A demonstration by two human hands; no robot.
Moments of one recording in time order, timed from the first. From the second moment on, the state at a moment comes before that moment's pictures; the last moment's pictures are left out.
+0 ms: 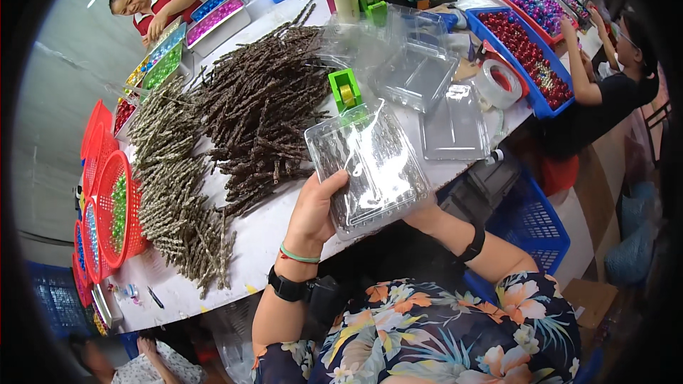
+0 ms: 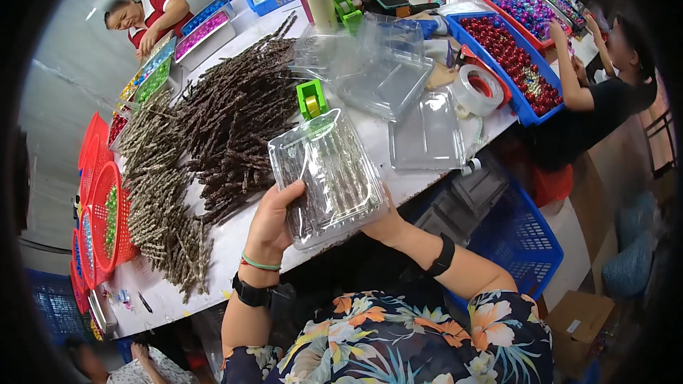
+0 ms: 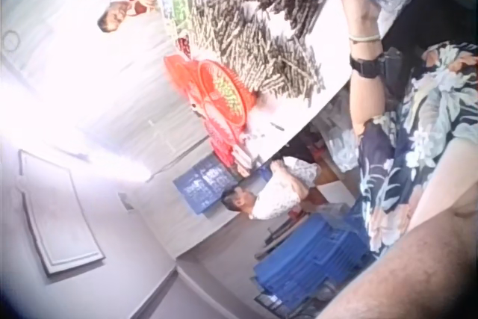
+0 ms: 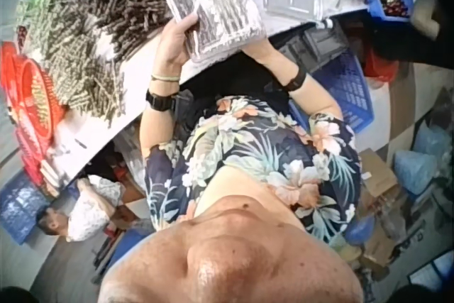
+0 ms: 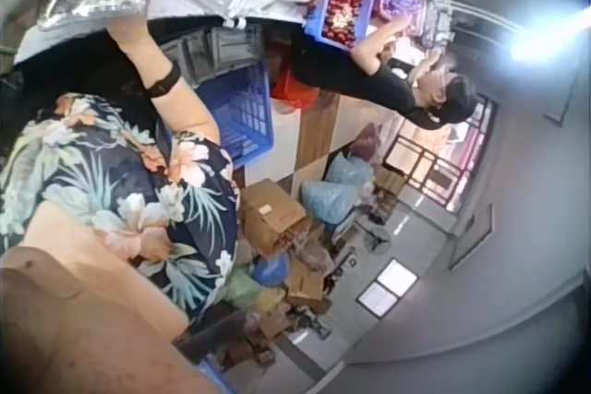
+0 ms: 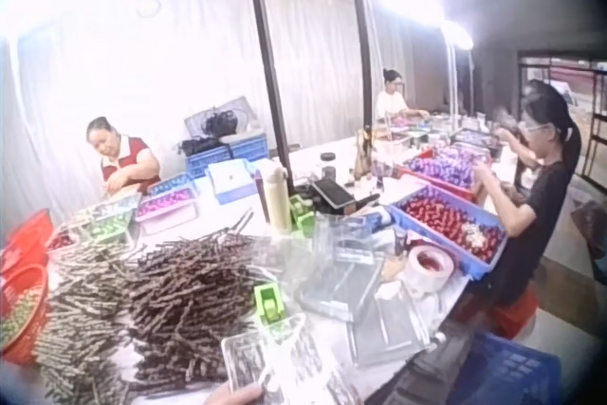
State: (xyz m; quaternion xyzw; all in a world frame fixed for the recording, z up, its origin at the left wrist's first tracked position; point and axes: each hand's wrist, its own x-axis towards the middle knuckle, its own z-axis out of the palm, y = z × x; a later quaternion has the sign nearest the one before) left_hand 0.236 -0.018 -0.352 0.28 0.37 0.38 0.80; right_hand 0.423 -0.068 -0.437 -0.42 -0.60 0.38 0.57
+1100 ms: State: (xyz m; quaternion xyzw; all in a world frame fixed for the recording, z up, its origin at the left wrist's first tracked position) left_hand 0.225 -0.087 -0.383 0.27 0.32 0.34 0.84; right_hand 0.466 0.000 -0.394 -0.34 -0.23 0.81 0.42
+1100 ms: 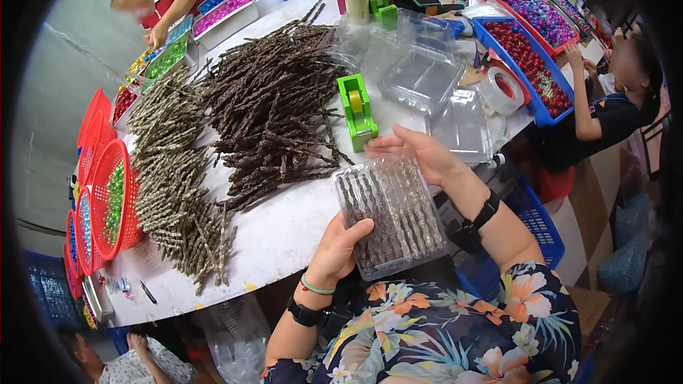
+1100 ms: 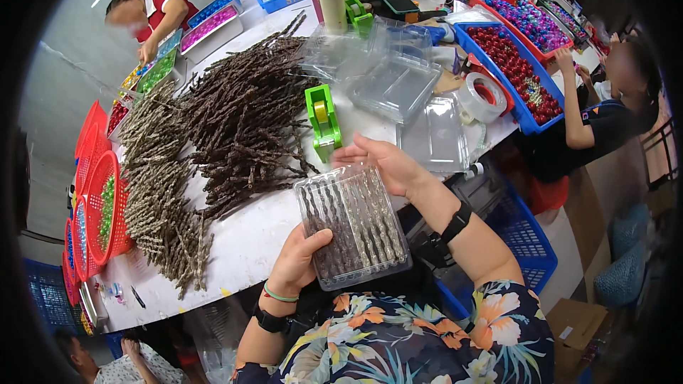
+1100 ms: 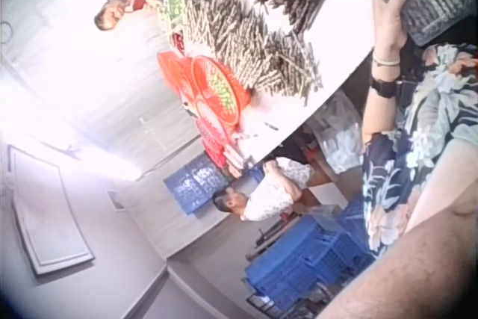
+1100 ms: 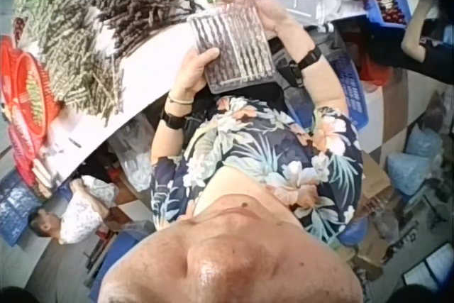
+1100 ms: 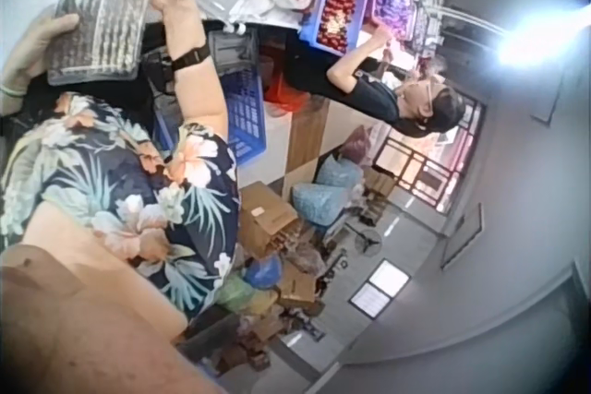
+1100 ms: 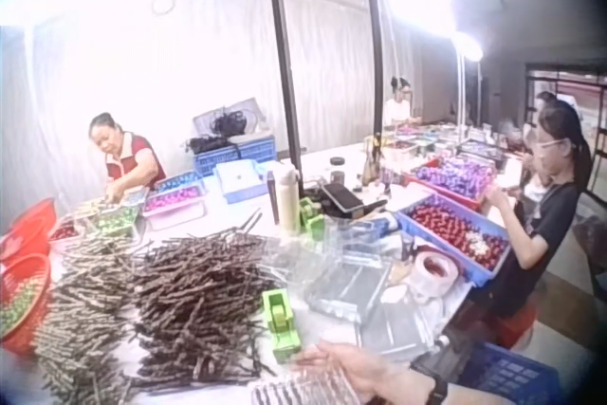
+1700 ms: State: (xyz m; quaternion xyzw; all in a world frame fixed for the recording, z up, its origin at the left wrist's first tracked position) left_hand 0.227 -0.085 -0.396 0.32 0.31 0.35 0.82; right_hand 0.446 0.013 -0.383 -0.57 -0.45 0.60 0.34
